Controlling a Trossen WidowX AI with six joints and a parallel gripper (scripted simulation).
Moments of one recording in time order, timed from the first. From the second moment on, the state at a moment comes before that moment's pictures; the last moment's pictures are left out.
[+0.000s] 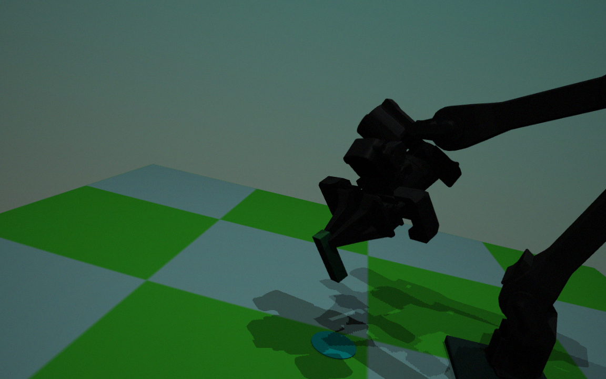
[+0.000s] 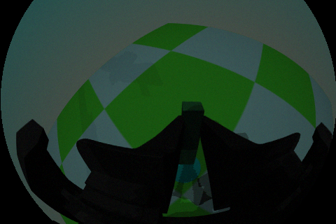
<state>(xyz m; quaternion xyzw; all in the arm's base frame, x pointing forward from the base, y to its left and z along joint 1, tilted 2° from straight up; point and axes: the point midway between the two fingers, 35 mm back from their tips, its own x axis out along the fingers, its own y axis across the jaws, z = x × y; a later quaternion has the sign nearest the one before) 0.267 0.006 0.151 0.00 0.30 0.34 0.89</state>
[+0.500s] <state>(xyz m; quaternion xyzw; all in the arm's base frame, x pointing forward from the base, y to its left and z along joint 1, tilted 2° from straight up) 0.263 0.003 0.153 0.01 0.25 0.34 0.91</state>
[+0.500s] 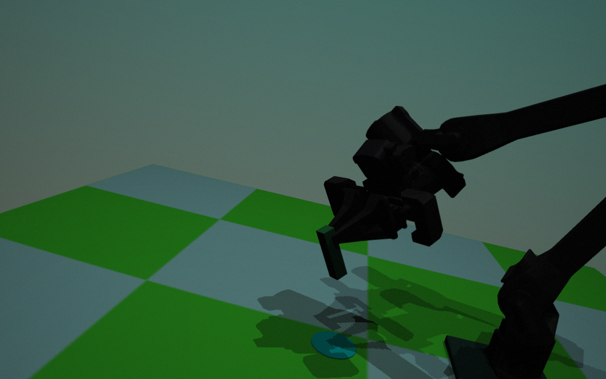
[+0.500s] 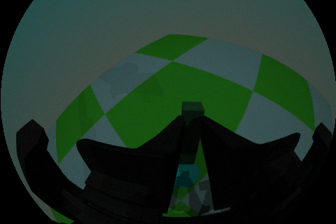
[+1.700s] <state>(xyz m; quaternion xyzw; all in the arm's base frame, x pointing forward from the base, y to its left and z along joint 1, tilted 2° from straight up) 0.245 -0.003 0.159 0.01 0.13 0.35 0.93</state>
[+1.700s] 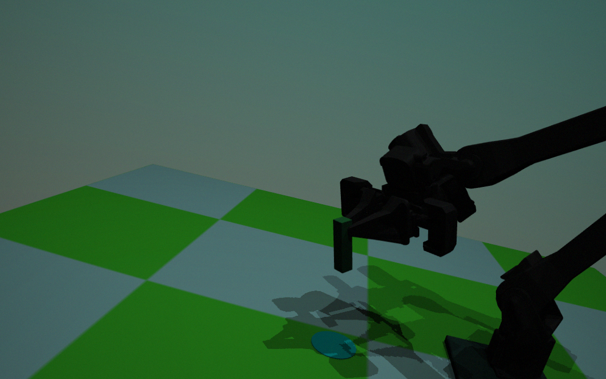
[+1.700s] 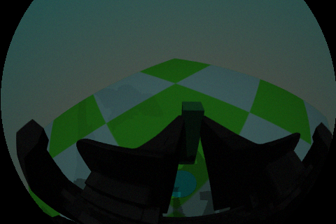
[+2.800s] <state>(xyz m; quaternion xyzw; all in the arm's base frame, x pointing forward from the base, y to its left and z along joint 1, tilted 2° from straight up) 0.222 -0.003 0.161 0.00 0.04 0.37 0.93</state>
